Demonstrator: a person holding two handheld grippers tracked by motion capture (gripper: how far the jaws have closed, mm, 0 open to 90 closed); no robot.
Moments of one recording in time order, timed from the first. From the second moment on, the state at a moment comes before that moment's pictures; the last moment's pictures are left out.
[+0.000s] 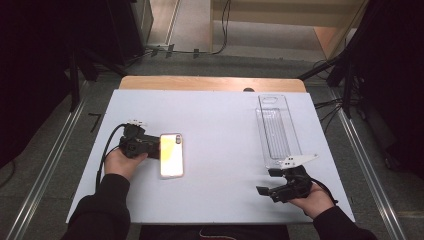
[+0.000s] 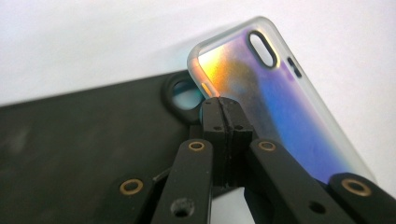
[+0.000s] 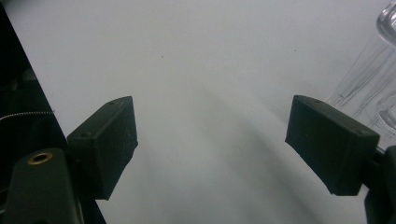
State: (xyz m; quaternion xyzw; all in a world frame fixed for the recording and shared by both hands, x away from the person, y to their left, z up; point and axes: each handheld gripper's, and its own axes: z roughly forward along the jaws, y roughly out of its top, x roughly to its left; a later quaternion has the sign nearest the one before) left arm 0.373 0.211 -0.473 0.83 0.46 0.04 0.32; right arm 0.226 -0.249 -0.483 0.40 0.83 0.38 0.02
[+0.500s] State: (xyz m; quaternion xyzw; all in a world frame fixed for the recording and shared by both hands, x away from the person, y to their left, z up) left arm 0.383 0.183 -0.478 0.84 0.43 0.04 0.33; right arm 0.226 -0.249 -0.483 0.40 0.83 0.38 0.02
